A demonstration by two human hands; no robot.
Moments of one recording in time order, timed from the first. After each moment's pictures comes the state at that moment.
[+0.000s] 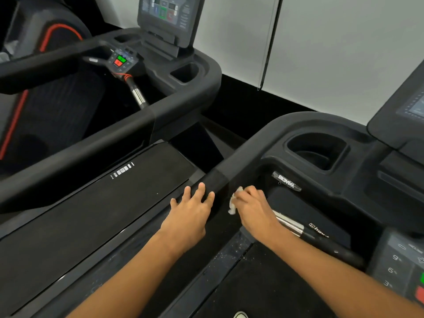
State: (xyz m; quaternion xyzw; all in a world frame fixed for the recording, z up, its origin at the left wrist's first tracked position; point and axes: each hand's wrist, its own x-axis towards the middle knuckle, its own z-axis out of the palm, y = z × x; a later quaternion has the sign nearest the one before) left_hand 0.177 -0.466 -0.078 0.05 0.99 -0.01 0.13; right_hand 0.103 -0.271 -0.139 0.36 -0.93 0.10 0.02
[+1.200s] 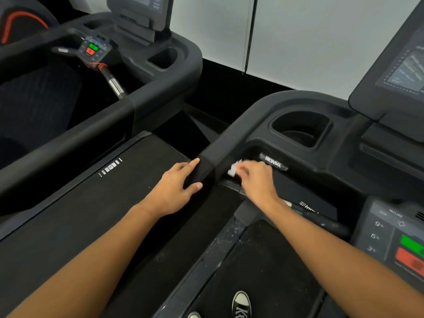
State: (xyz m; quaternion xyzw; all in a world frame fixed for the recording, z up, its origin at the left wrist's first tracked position) left_hand 0.138 -0.497 -0.090 0.02 0.95 0.29 0.10; right_hand 0.081 -0.263 -0.126 0.10 -0.93 0.36 0.07
